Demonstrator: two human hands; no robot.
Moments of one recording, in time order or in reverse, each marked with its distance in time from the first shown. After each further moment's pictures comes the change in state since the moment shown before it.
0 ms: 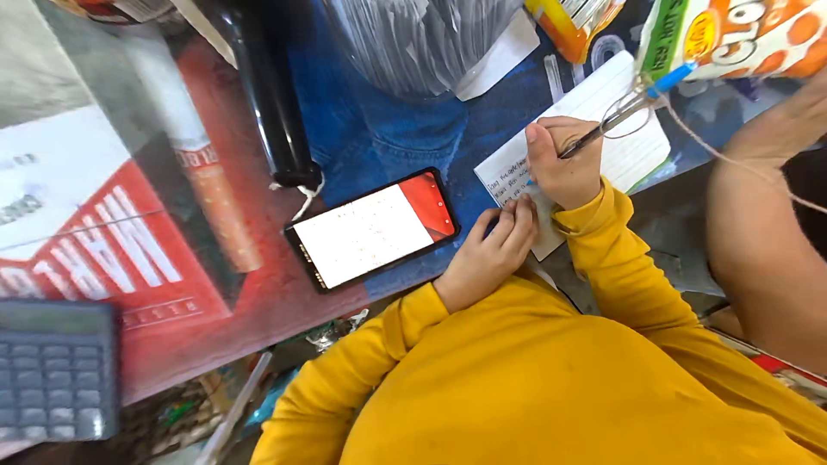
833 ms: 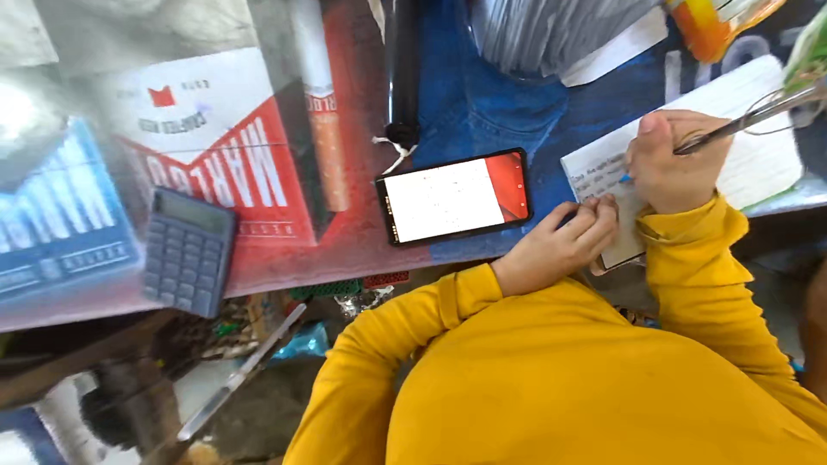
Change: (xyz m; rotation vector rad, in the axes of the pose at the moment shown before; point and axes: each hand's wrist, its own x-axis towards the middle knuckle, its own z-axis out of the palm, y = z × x) left_hand 0.001 0.000 -0.006 -0.033 -0.045 0.014; right_hand -0.001 0.003 -0.009 -0.077 -0.042 0.059
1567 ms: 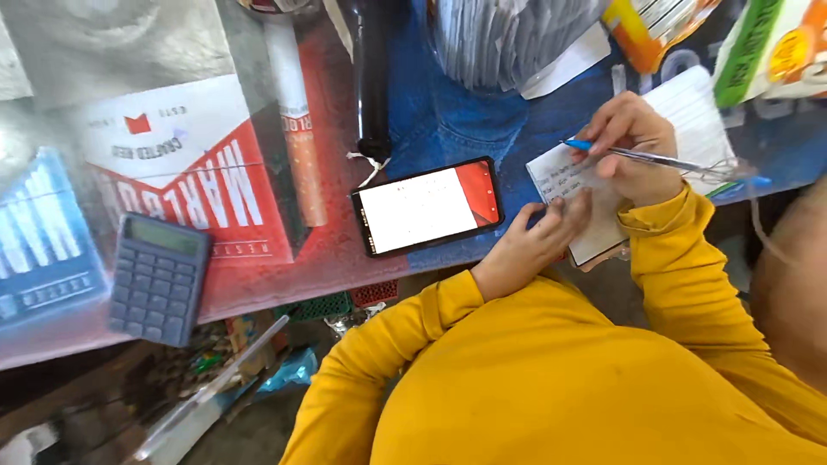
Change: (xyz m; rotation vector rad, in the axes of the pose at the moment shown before) left_hand -0.001 0.001 0.002 0.113 -0.179 0.015; right_hand 0.016 0.022 -0.018 0.413 -0.327 -0.181
